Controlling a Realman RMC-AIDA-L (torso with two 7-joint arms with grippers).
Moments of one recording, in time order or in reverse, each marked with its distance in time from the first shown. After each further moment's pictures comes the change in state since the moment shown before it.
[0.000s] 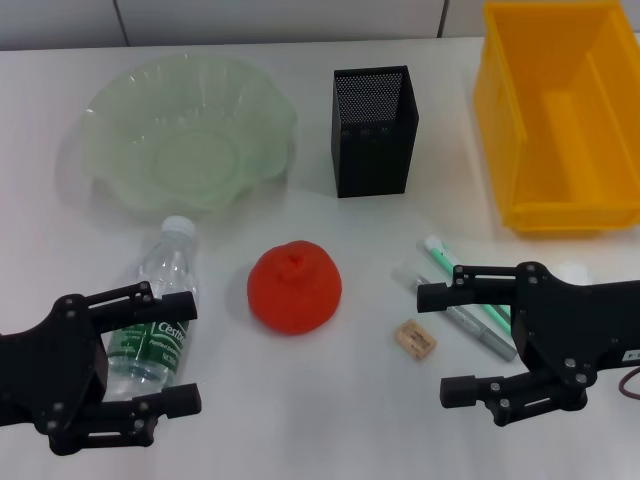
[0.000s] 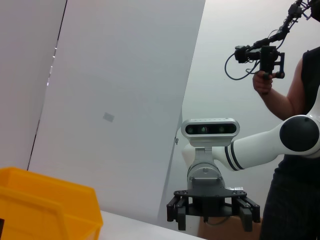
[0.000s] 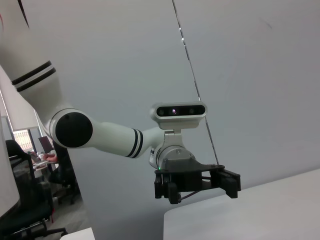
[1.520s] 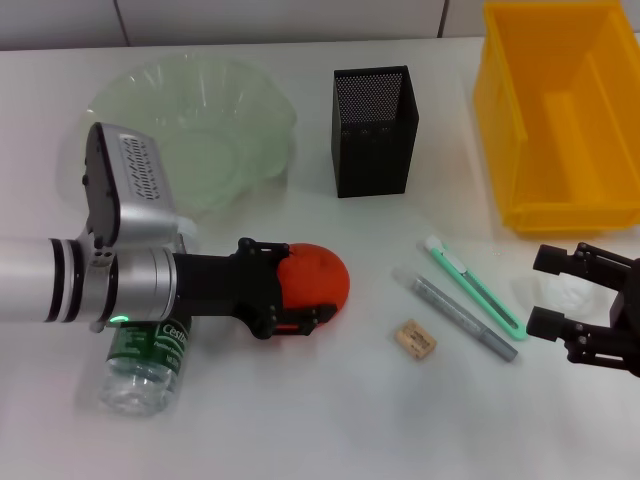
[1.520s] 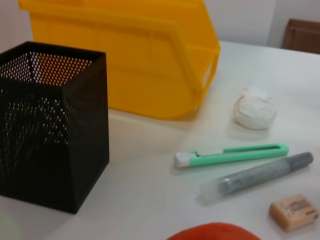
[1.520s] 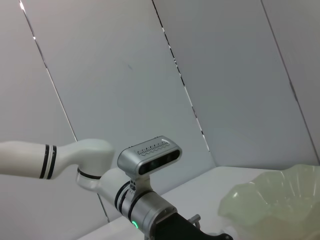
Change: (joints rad) left arm -0.314 -0.087 0.395 -0.114 0.117 -0.843 -0.045; right arm -0.189 -0.018 0.256 0.011 -0.012 0.078 0.000
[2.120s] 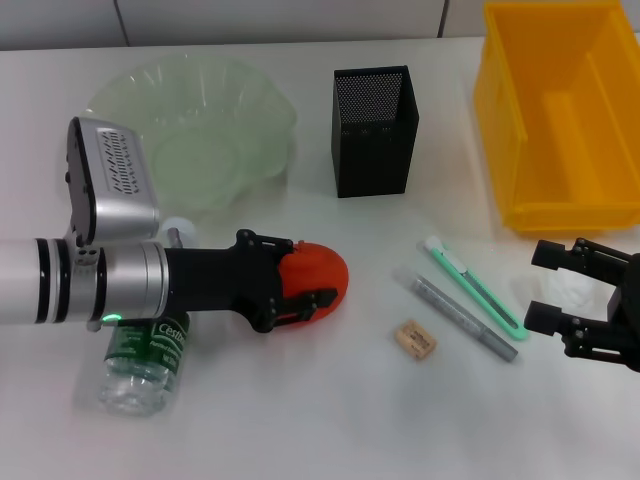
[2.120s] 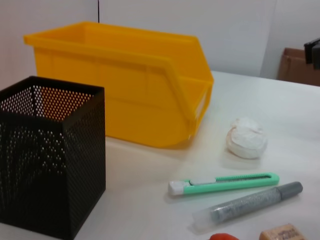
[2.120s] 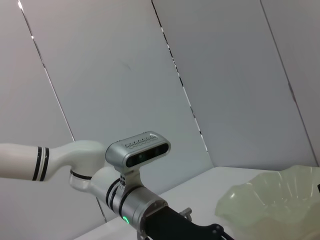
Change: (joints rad) left arm 0.036 0.004 -0.003 0.041 -0.061 0.049 0.017; right arm 0.008 0.000 0.001 0.002 0.000 0.010 0.000
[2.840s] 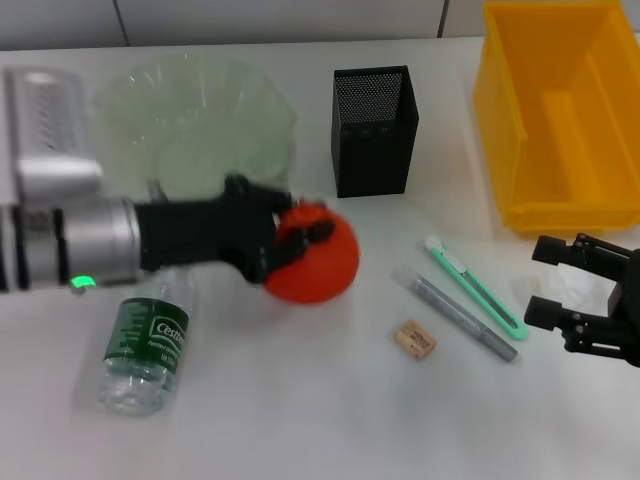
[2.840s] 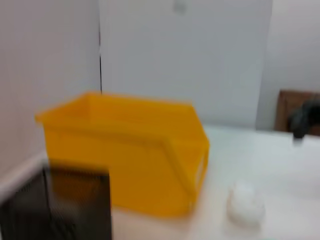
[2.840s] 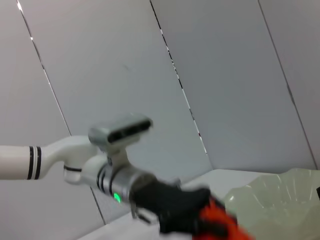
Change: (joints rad) left arm 0.068 0.004 -0.051 0.167 -0.083 0.111 0.000; right arm 0.004 0.000 0.003 0.000 0.005 0.000 0.000
